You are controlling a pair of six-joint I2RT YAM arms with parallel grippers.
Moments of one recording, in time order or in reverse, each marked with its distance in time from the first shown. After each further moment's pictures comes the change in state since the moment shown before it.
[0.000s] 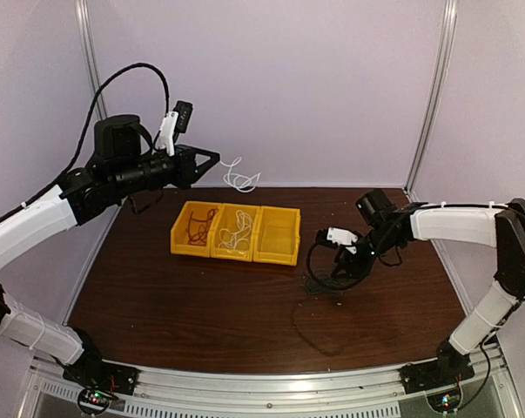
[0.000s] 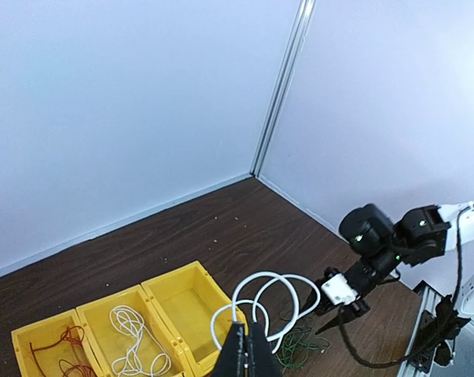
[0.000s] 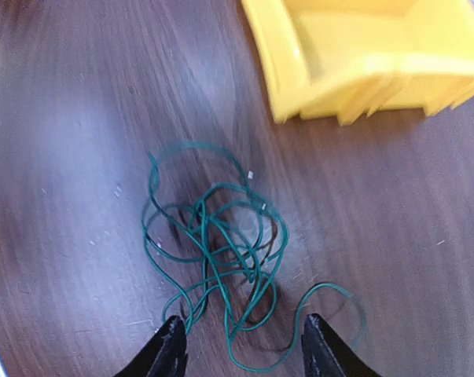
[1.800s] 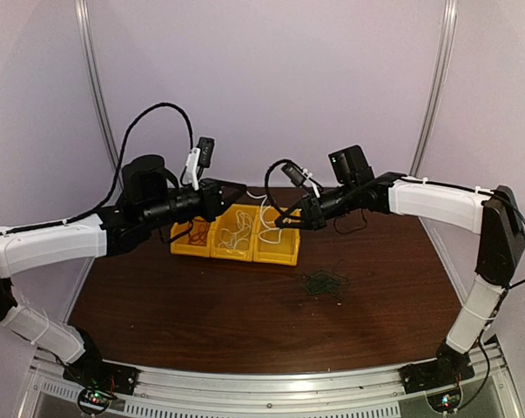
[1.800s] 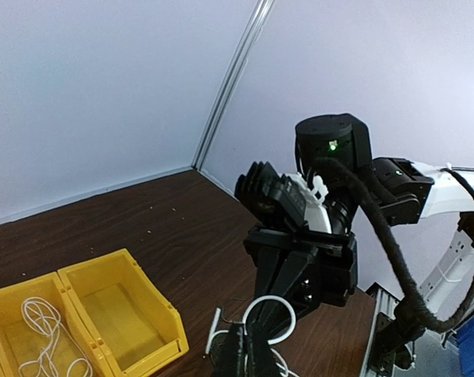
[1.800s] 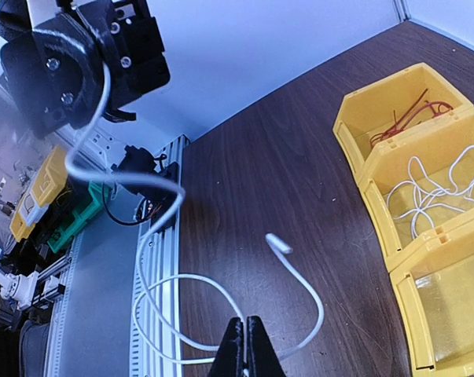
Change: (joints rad) left arm -0.072 0.092 -0.279 0.453 0.100 -0.169; right arm 0.117 0.107 0.406 0.209 -0.585 0.725
